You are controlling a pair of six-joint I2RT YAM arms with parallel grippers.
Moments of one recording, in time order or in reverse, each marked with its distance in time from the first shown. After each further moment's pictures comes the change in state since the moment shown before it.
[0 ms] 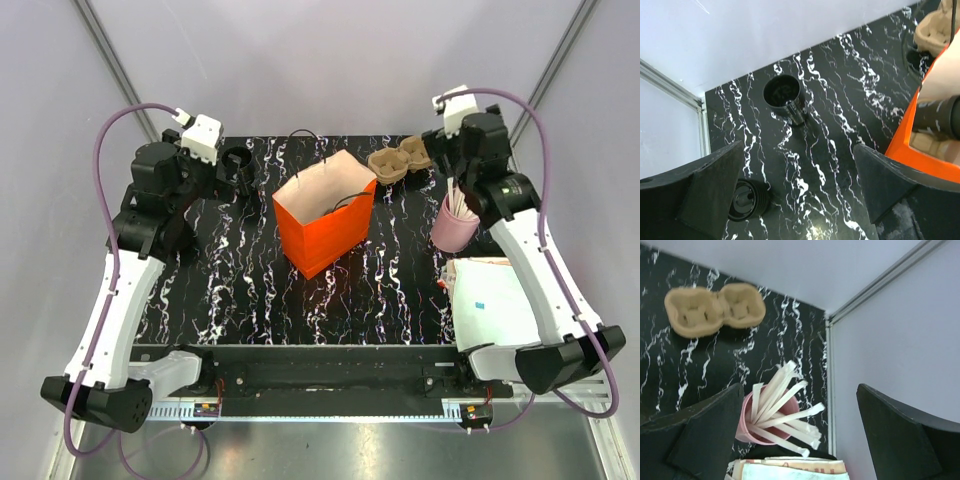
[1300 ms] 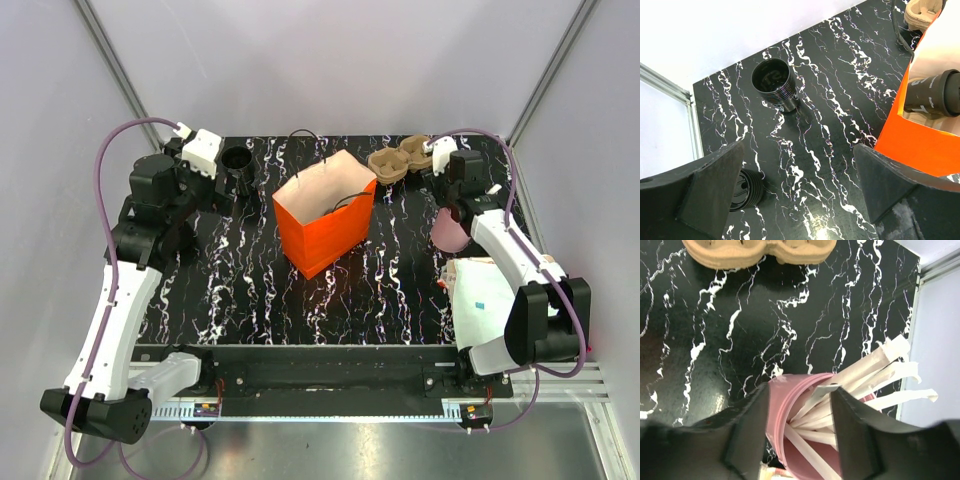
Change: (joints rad) left arm 0.026 -0.064 -0.084 -0.029 0.067 0.023; right arm -0.162 0.133 -0.450 0.306 -0.311 0.031
